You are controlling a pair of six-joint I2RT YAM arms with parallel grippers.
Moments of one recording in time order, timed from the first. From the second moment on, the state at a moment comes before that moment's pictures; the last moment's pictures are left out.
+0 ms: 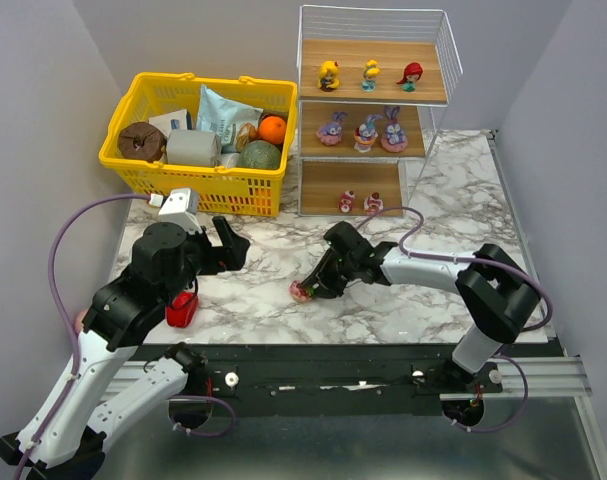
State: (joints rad) left arm -0.57 0.67 1.06 -0.81 -0.18 -0.52; right arm 0.84 1.68 0.91 -0.21 -0.23 1.42
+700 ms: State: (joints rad) left arm -0.57 0.68 1.07 -0.81 -0.19 -0.50; right arm 0.61 1.88 1.16 0.00 0.03 1.62
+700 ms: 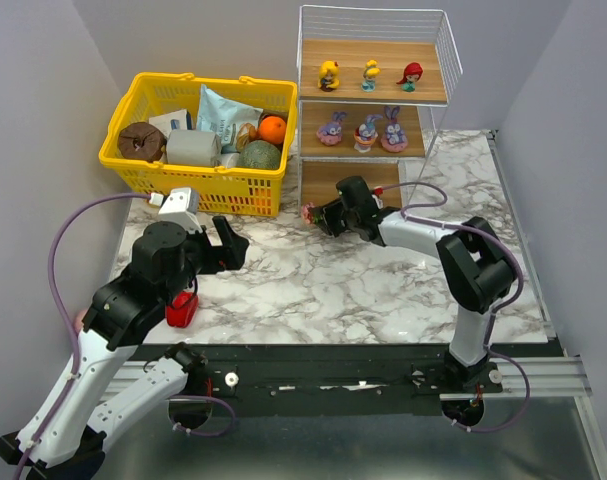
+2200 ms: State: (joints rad) left arm -0.57 0.71 1.07 -0.81 -0.22 -0.49; right arm 0.59 2.02 1.34 -0.10 0.20 1.84
